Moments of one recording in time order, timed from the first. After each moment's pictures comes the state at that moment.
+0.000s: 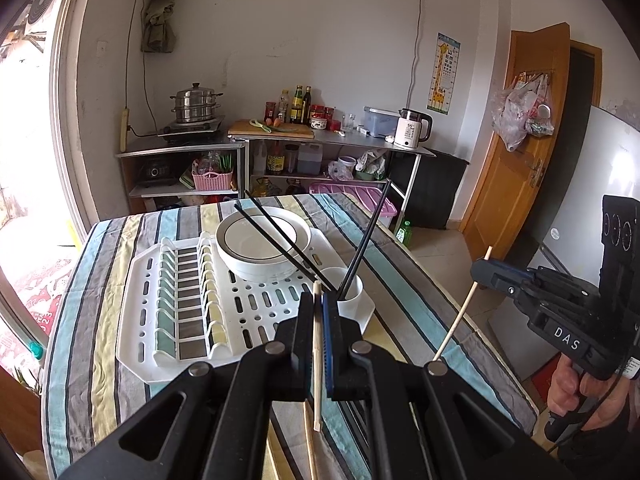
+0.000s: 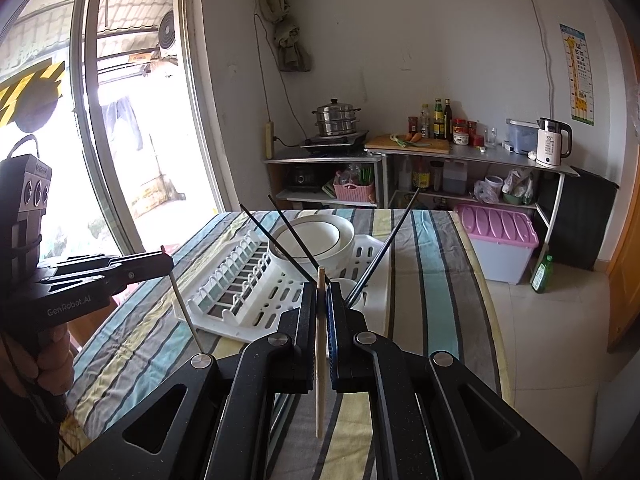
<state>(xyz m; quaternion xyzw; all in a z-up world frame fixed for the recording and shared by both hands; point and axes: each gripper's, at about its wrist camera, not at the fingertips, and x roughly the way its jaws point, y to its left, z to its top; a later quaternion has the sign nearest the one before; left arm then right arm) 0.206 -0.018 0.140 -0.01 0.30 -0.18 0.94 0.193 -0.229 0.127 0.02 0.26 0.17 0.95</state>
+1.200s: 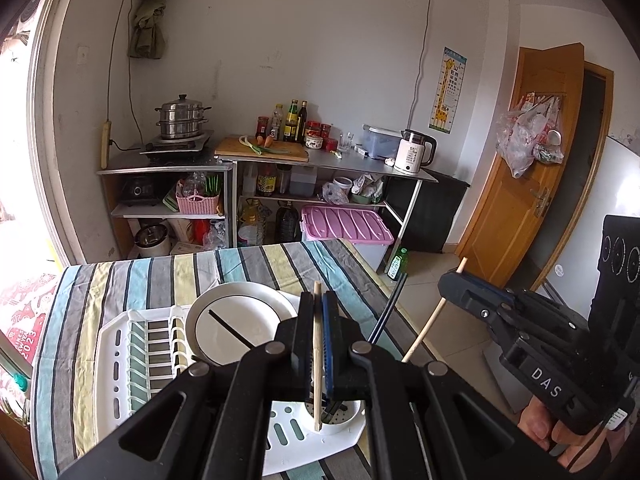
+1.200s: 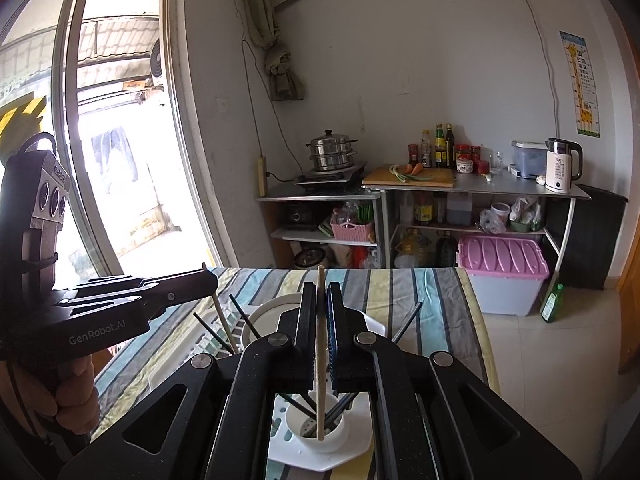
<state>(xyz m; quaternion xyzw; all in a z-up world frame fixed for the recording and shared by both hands) 0.325 -0.054 0.177 -0.03 0.29 -0.19 0.94 0.307 -0.229 0.160 0.05 0.22 0.17 0.96</state>
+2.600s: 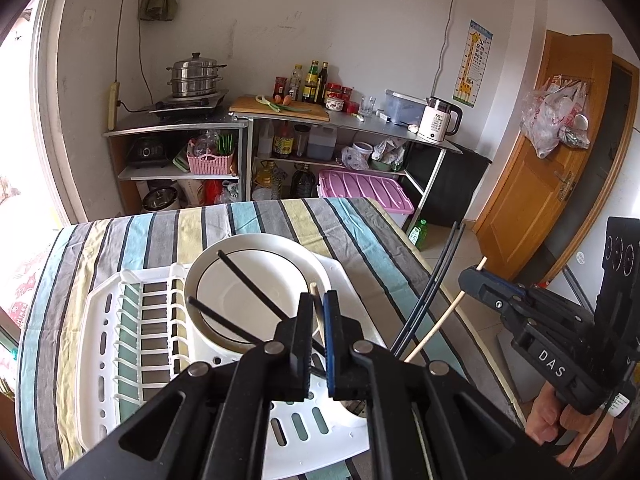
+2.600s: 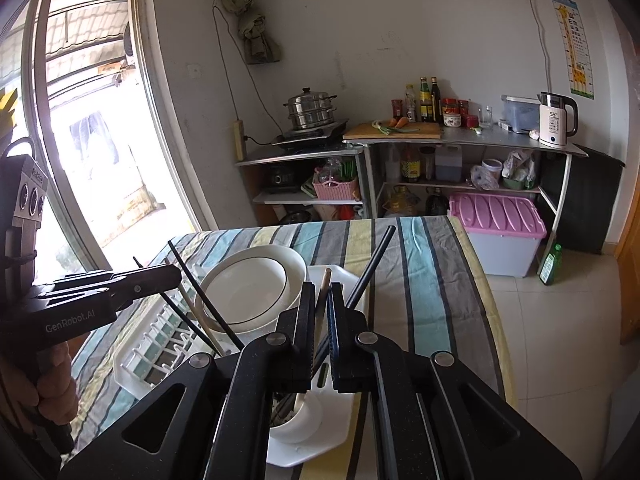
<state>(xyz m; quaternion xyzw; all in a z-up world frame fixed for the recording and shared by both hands) 0.358 -0.050 0.113 -0.03 0.35 -0.16 0.92 0.347 -0.248 0.094 0.06 0.29 0.15 0.94</state>
